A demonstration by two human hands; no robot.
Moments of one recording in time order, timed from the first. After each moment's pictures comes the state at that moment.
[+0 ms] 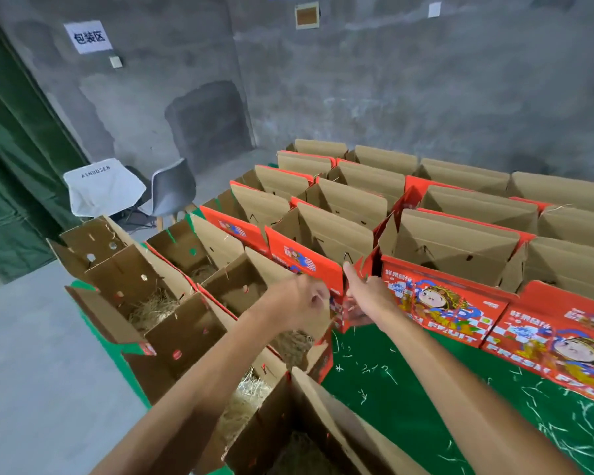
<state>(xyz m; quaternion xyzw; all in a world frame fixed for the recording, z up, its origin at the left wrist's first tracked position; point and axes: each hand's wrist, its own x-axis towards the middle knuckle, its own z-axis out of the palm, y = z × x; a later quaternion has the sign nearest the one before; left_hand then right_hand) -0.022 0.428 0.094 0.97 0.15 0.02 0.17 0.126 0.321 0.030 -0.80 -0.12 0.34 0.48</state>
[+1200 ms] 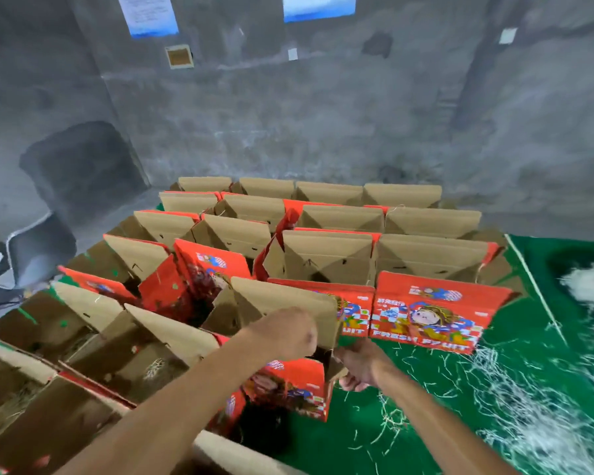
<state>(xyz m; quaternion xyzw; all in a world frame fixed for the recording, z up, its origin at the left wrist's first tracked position) 0.087 0.281 0.110 0.98 -0.06 -0.18 0.07 0.158 0.117 -0.008 -0.79 -0.03 0.42 0.45</state>
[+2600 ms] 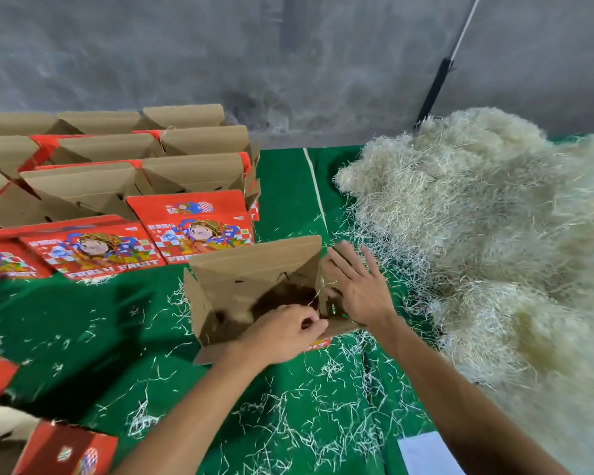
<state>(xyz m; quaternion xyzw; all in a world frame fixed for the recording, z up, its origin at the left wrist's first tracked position) 0.076 -0.181 -0.009 0.95 -0.14 -0.16 0.24 0.143 -0.385 -0.044 -0.97 -0.22 -0.06 -0.07</state>
